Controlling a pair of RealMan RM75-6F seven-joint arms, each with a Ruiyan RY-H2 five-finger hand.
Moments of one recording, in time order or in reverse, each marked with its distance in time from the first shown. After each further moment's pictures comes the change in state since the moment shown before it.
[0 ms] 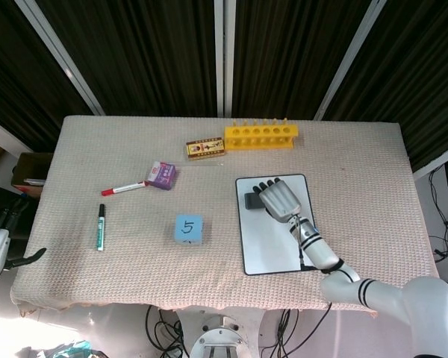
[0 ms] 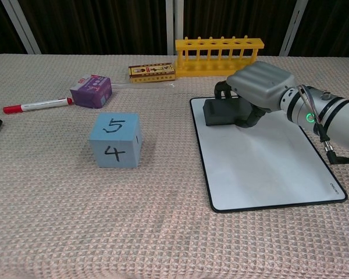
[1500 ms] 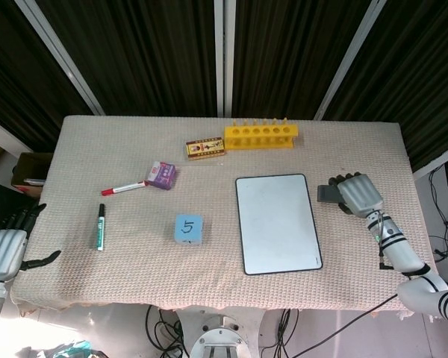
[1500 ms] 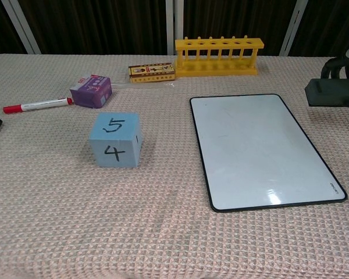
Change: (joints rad) left arm -0.015 -0.001 0.012 -0.078 0.031 -0.005 0.073; right arm -0.155 0.355 -0.106 0.020 -0.103 0.086 0.372
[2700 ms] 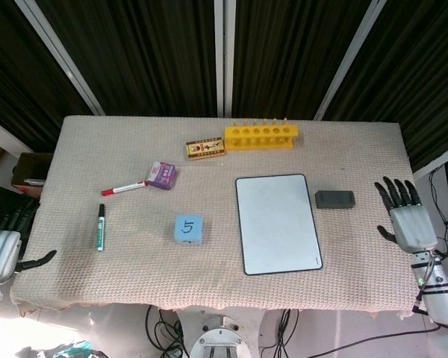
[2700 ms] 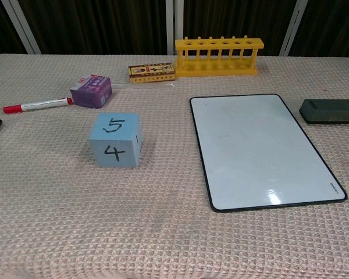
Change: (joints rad) left arm 0.020 0.001 -0.003 0.004 0.011 0.054 -0.005; right arm -0.344 0.076 -0.007 -0.113 -0.003 0.431 0.020
